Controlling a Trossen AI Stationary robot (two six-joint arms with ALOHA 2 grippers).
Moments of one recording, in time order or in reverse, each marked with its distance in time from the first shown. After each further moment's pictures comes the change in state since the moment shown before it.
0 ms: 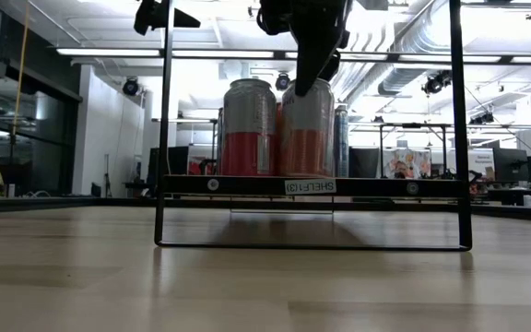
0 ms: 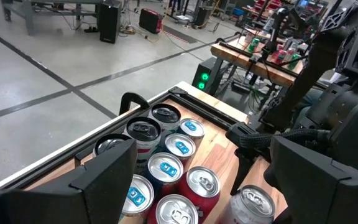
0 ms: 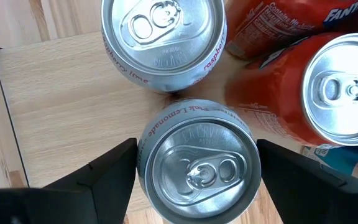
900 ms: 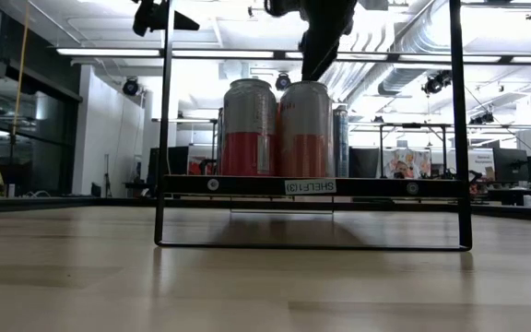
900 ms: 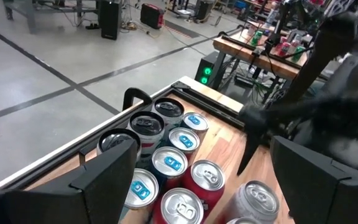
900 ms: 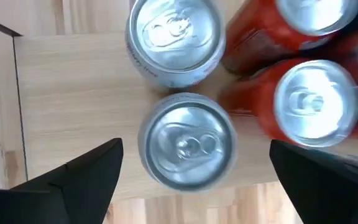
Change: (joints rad) left arm 0.000 0.000 0.000 -0.025 0.000 0.009; right arm 0.000 -0.049 0.000 -0.002 0.001 -0.124
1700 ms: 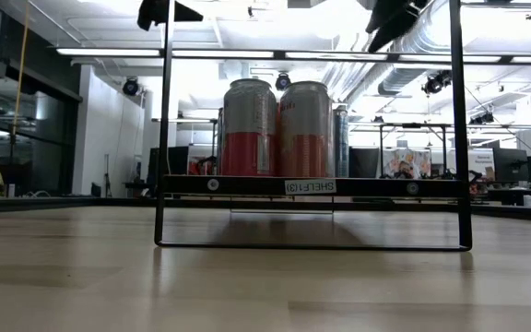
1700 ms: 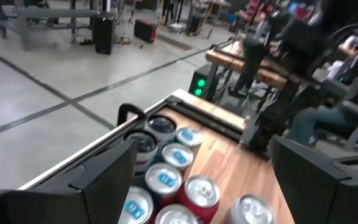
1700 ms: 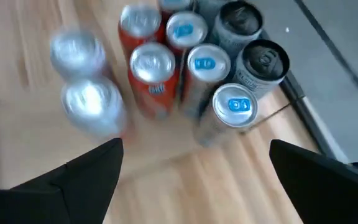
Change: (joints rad) left arm 0.000 0.000 0.000 0.060 0.010 0.052; right arm -0.126 -0.597 -0.369 0.100 0.128 0.026
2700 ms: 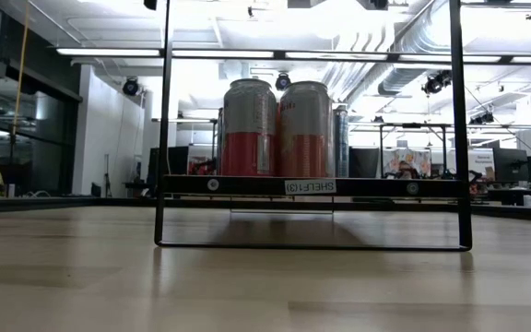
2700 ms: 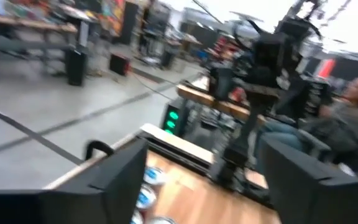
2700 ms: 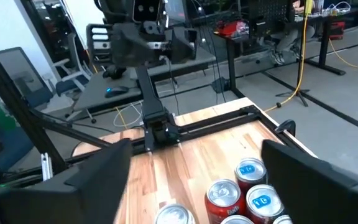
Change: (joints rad) left arm -0.059 -0.011 0.000 0.181 0.021 0.016; right arm 0.001 -0.189 -0.303 0.882 -0.175 0.098
